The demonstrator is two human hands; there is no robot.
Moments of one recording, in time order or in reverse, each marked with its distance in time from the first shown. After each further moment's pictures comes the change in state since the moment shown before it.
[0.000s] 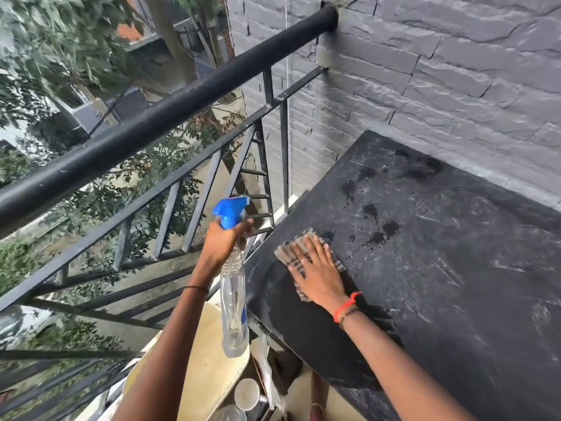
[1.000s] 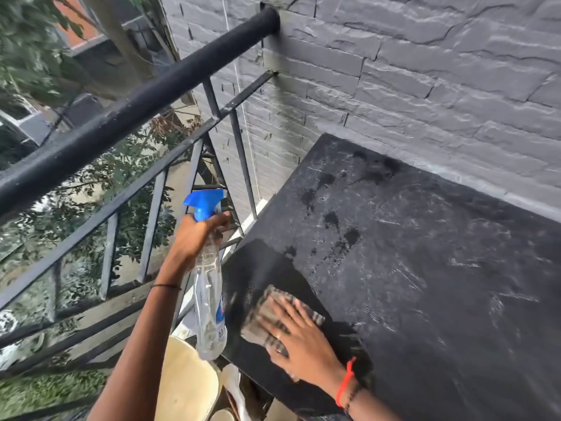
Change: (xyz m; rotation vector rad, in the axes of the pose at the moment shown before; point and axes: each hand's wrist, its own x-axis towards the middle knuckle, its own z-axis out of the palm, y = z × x) left_hand 0.054 0.041 0.050 -0.018 -0.104 -0.072; right_hand -0.084 0.017 0.032 0.038 0.088 -0.214
